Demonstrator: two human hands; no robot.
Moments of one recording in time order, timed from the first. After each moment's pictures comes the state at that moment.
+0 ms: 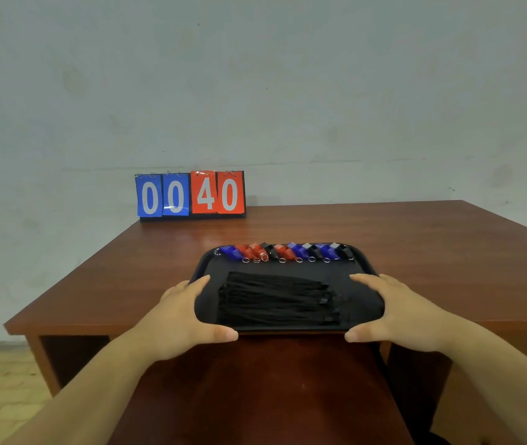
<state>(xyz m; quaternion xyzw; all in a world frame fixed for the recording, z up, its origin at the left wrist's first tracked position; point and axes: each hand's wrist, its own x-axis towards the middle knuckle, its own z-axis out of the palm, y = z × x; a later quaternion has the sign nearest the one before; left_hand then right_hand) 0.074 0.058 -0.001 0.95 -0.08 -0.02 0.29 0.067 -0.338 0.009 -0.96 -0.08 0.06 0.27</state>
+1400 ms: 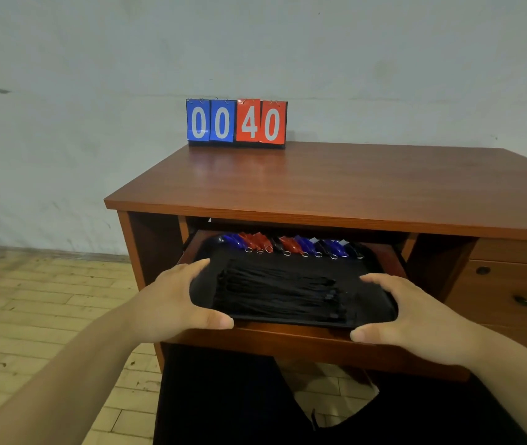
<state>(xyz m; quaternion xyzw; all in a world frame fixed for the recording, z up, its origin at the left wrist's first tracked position) -0.095 0.140 -0.081 0.93 -0.10 -0.07 0.35 -0.104 -0.263 -0.052 -0.94 -0.10 0.15 0.30</state>
